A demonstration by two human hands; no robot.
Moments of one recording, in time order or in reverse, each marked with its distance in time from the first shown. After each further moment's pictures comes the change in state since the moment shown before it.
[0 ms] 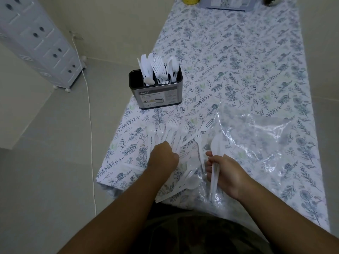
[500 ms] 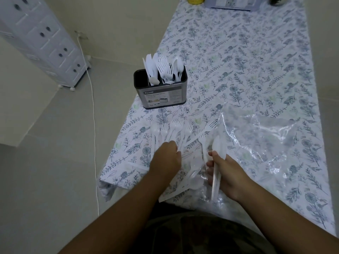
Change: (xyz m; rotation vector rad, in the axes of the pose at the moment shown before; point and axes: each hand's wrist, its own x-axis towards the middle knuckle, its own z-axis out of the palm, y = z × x) left_hand -0.011 -0.005 -0.003 0.022 0.062 0.183; right_hand 0.000 0.007 0.008 -0.053 0.045 -0.038
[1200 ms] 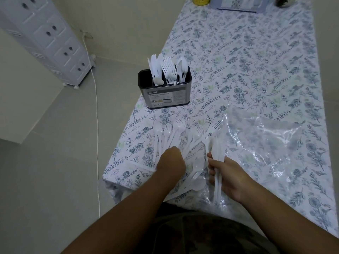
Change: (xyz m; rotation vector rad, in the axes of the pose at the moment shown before) left_hand 0.003 0.005 0.013 0.044 -0.149 -0.200; right_hand 0.003 -0.001 0.001 -0.010 -0.092 0.016
